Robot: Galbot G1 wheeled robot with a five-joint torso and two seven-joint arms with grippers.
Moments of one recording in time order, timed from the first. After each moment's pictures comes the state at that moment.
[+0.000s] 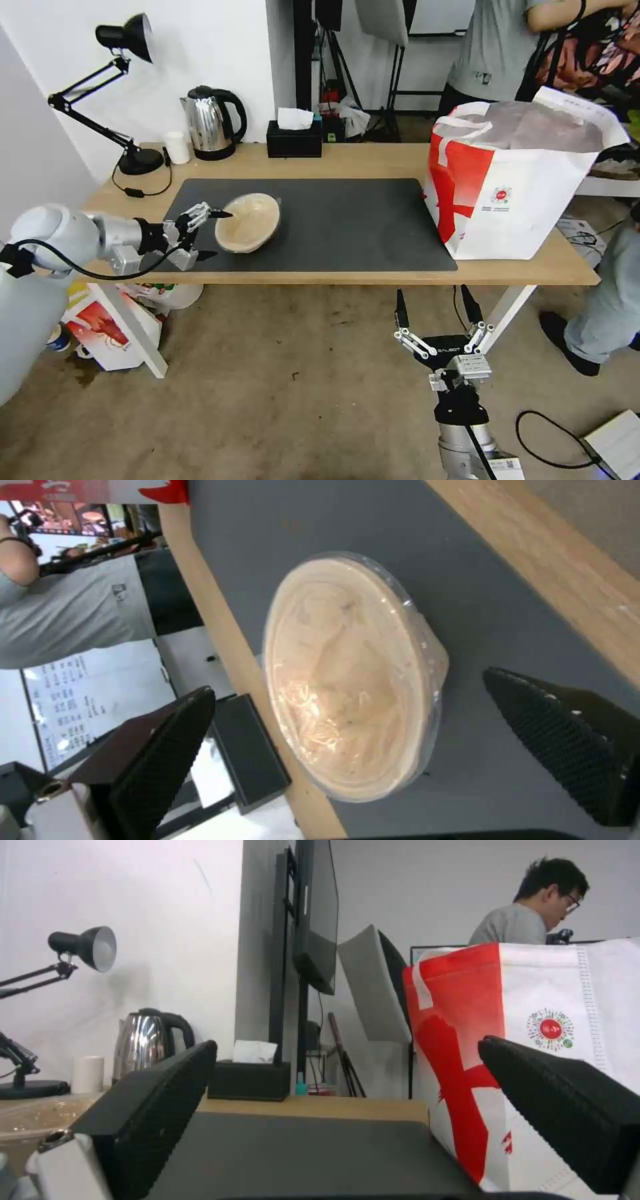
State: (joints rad) left arm 0.75 -0.69 -0.40 -1.69 0.48 -0.68 0.89; right arm -1.77 1.32 0.31 2.15 -0.12 0.56 0.30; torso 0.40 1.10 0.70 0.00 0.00
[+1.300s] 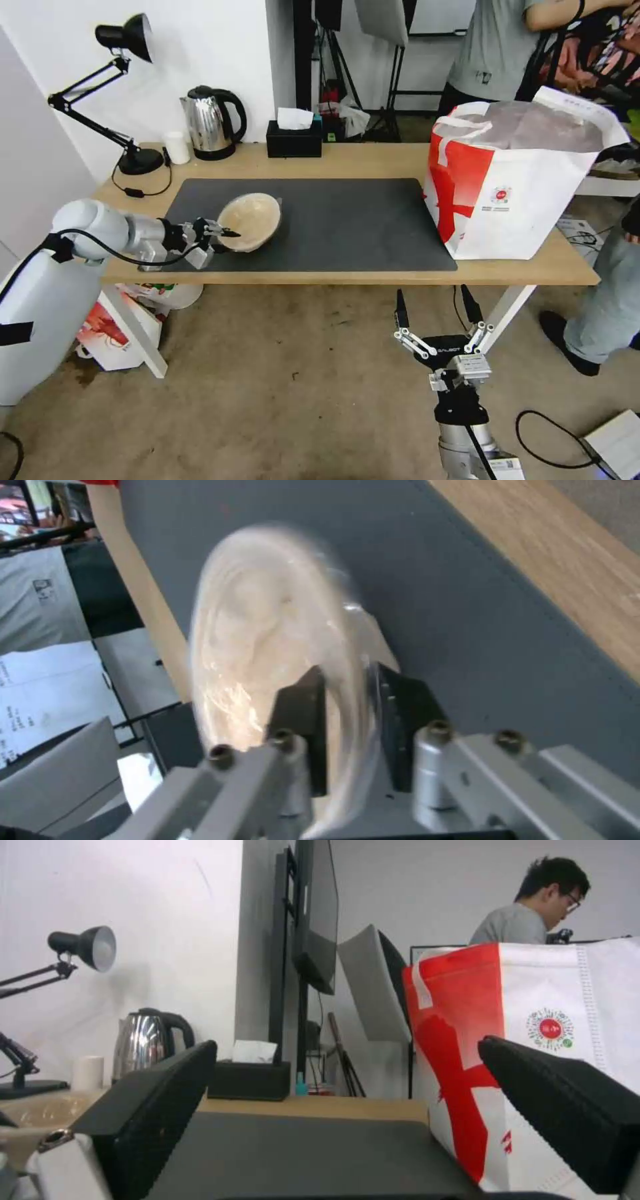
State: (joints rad) left arm 0.62 -0.78 -0.28 -1.57 0.54 -0.65 1.02; right arm -1.77 1.32 0.31 2.15 -0.12 0.56 0.30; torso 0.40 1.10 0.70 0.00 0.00
